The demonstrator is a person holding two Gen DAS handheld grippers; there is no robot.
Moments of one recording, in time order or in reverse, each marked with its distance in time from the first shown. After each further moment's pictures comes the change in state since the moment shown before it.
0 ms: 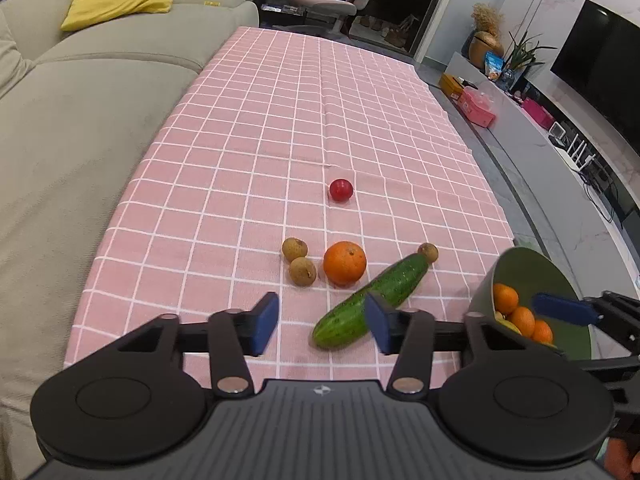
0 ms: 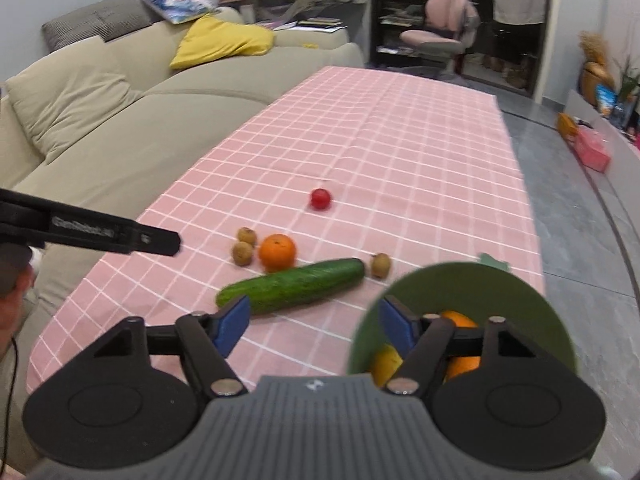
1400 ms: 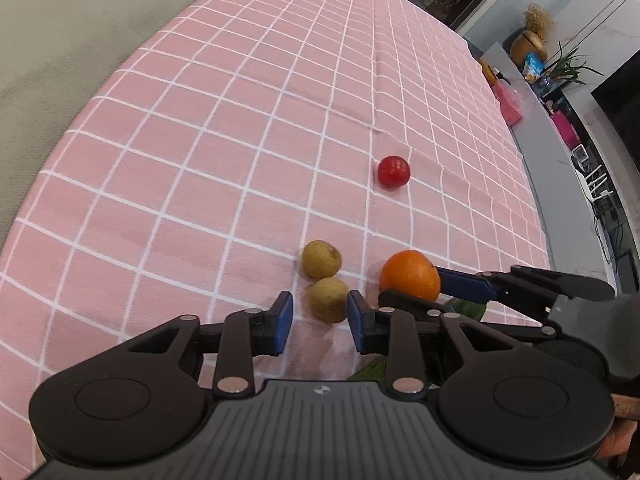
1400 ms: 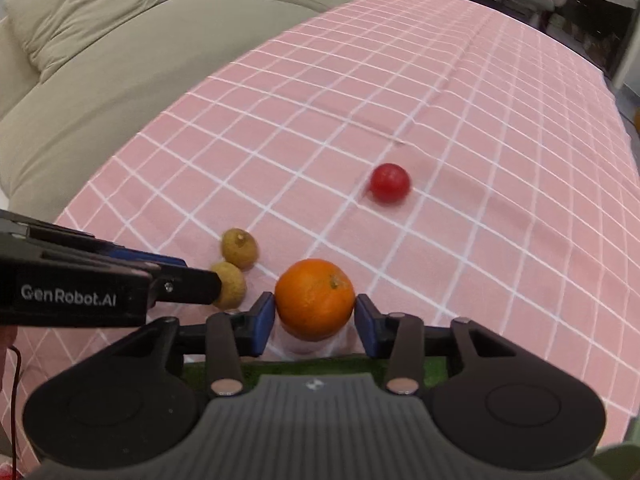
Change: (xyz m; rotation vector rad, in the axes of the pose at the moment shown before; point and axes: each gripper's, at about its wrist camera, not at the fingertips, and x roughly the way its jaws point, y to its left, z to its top) left arm 0.108 0.046 0.026 -0.217 0.176 -0.062; right arm 0.190 0.014 0.060 -0.146 0.261 0.100
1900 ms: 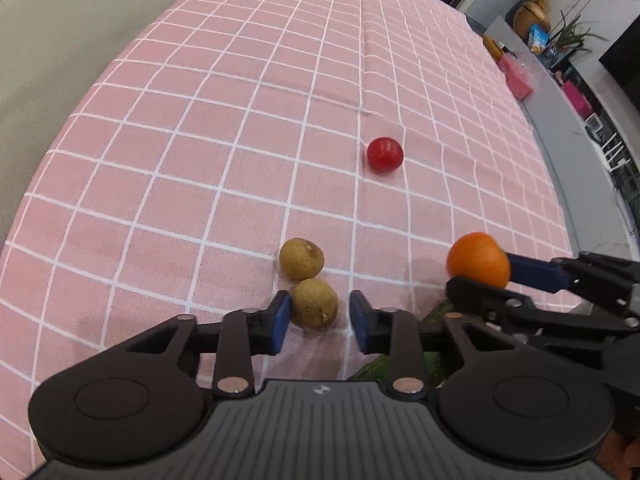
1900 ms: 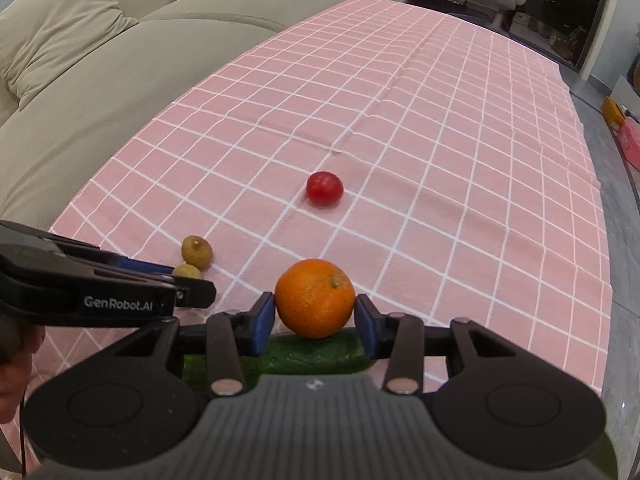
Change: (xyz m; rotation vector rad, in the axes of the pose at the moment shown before) left arm 0.018 -0.024 0.000 0.085 0.028 0.089; right arm -0.034 -0.022 -0.008 0.058 -0.042 -0.065
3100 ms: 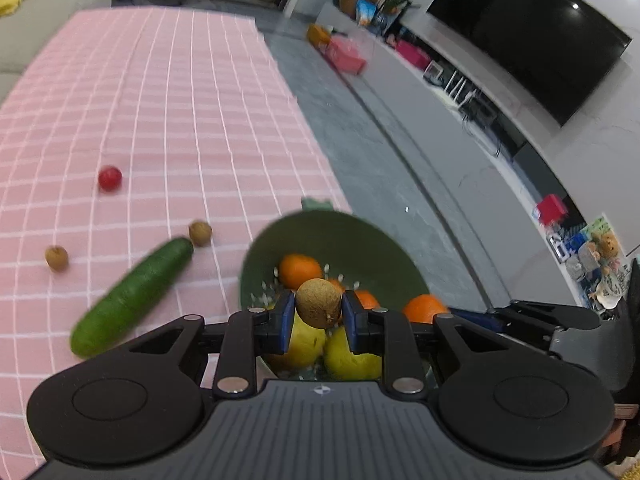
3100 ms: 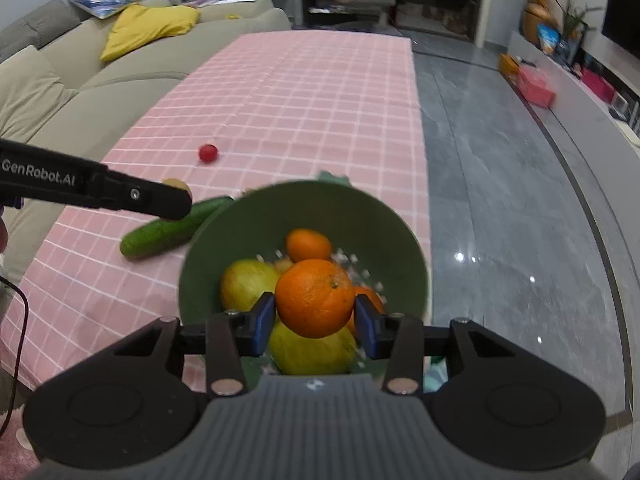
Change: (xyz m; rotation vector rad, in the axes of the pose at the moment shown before) left arm -0.084 -0.162 -0.069 0.331 -0.037 -0.314; right arm -0.183 -0.079 -0.163 0.269 -0.095 -0.147
